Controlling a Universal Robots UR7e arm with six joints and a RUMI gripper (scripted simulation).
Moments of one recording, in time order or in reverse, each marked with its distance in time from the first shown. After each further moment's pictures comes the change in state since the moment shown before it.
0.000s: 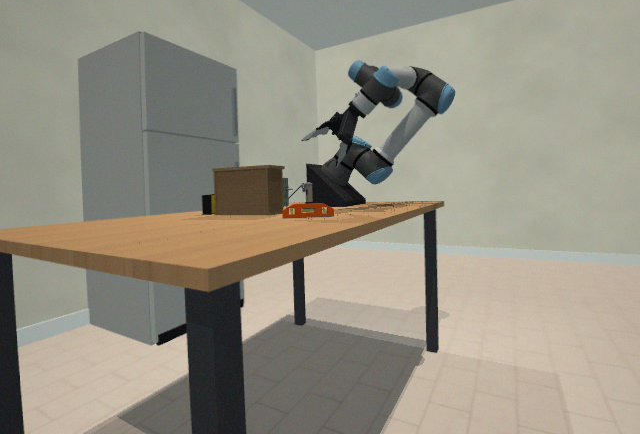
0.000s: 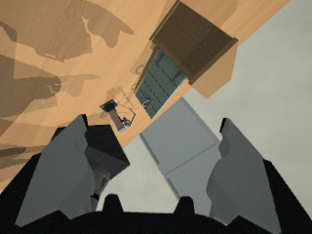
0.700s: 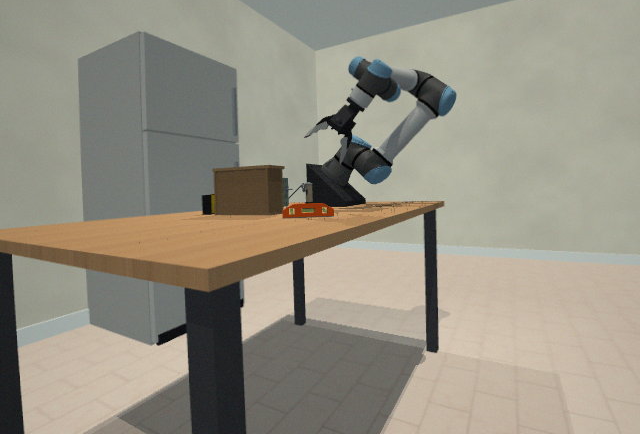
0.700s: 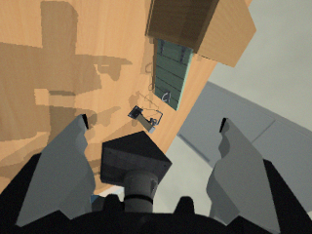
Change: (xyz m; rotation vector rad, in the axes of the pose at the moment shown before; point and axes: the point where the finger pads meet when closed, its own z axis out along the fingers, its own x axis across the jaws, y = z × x) arm -0.008 0.026 -0.007 0.031 -0.114 0.440
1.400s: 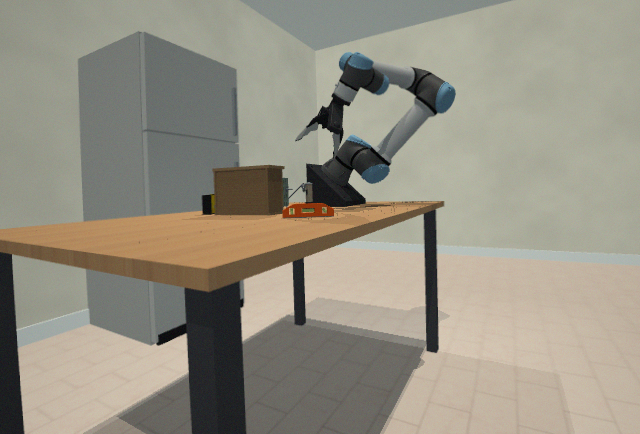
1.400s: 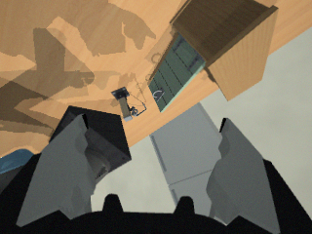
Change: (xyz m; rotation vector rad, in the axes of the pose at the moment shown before) arm 0.024 0.013 0.015 -0.020 -0.110 -0.495
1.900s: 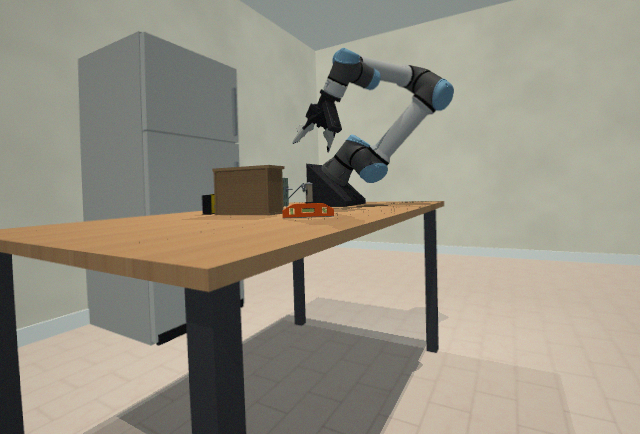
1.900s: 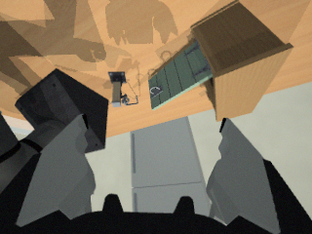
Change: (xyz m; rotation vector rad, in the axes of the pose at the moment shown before) arm 0.010 0.018 0.006 0.035 -0.071 -0.345
